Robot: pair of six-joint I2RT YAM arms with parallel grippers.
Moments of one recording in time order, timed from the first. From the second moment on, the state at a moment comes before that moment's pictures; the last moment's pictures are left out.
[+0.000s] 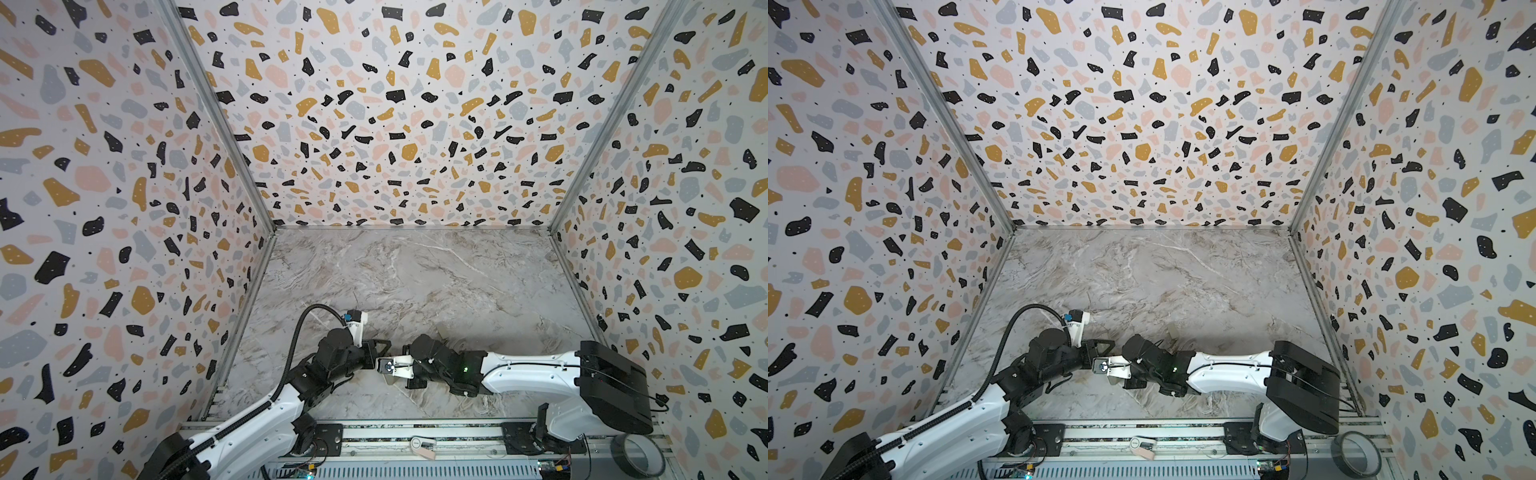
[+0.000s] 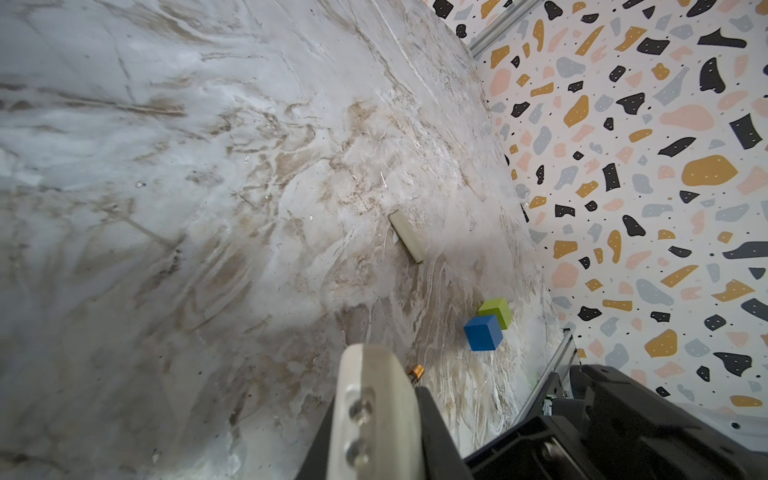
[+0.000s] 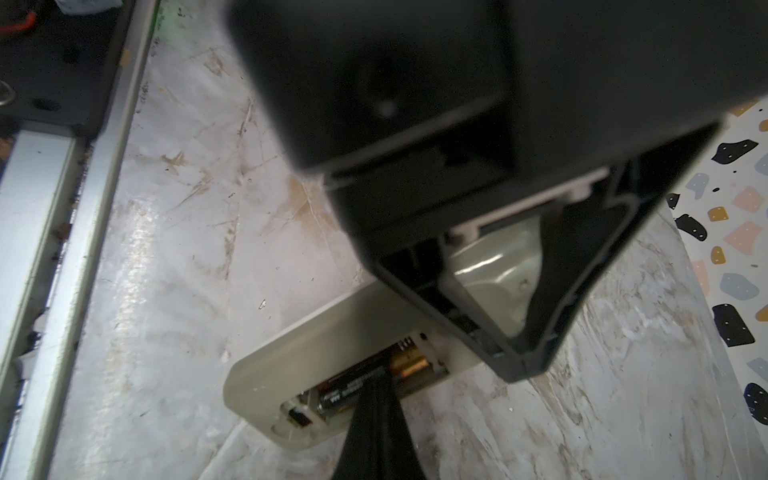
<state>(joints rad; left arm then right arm) -0.66 0.82 0.25 0.07 0.24 -0.80 1.22 1.52 0.77 0.07 0.05 -0.49</state>
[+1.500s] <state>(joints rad) -0.57 0.80 0.17 0.21 0.40 -0.72 1.02 1.26 0.68 -0.28 -0.02 -0.03</state>
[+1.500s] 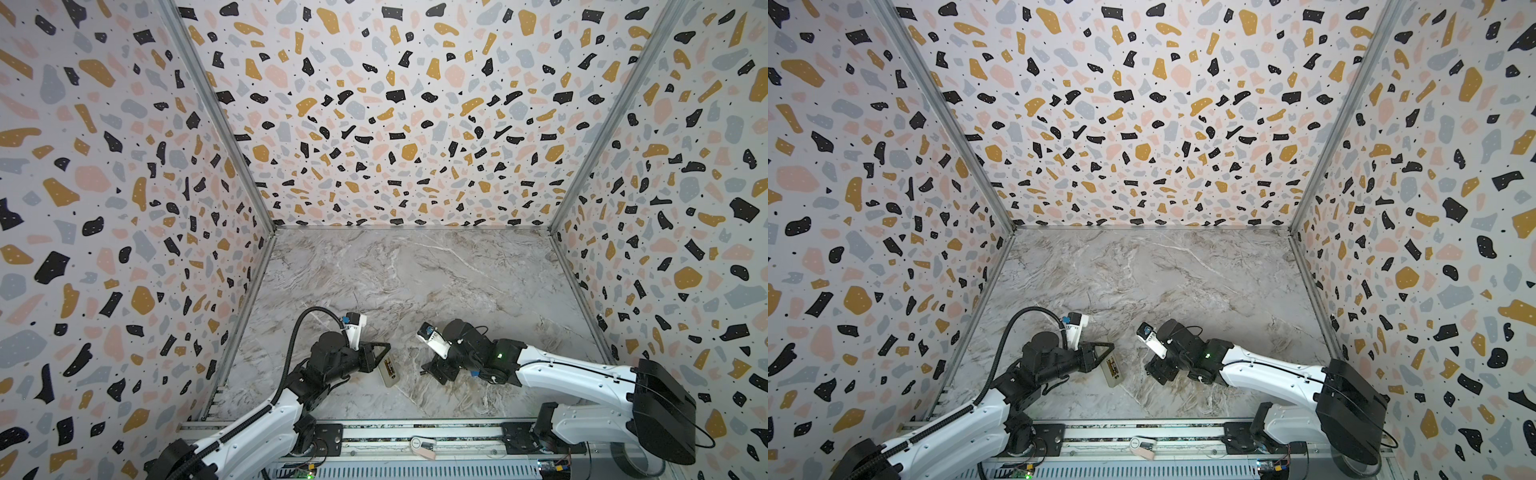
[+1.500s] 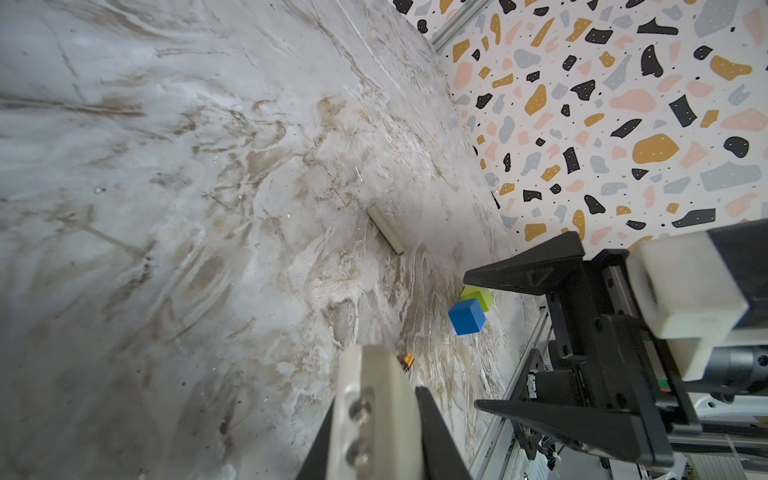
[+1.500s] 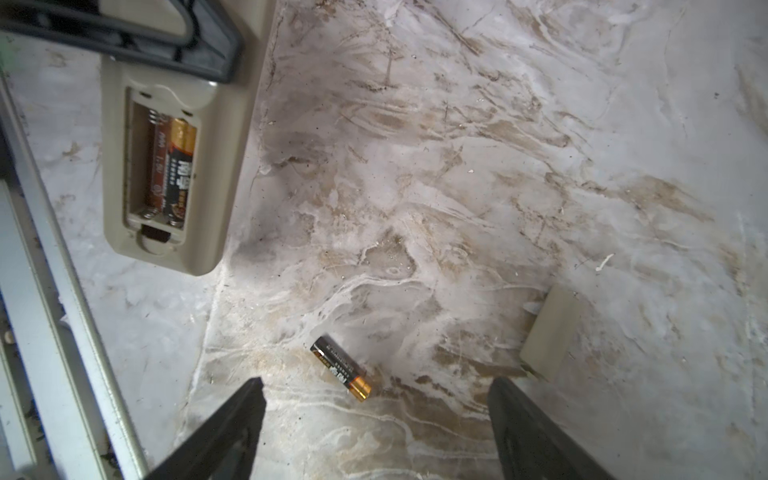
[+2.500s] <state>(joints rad) -0.57 0.79 0.14 0.23 0.41 -0.72 1.01 1.49 0.69 -0.27 -0.04 -0.26</state>
